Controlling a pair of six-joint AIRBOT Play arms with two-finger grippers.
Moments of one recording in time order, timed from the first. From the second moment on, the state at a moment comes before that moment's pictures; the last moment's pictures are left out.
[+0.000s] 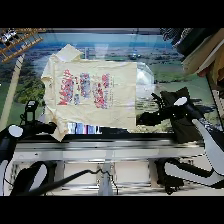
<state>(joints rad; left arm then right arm) 0.26 -0.77 0.32 1.18 -0.77 -0.92 -0.13 -1.31 0.68 -0.81 1.29 1.07</state>
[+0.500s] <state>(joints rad) 0.23 -0.85 0.32 1.29 -0.56 -1.04 -0.06 -1.36 0.63 -0.80 1.26 1.06</state>
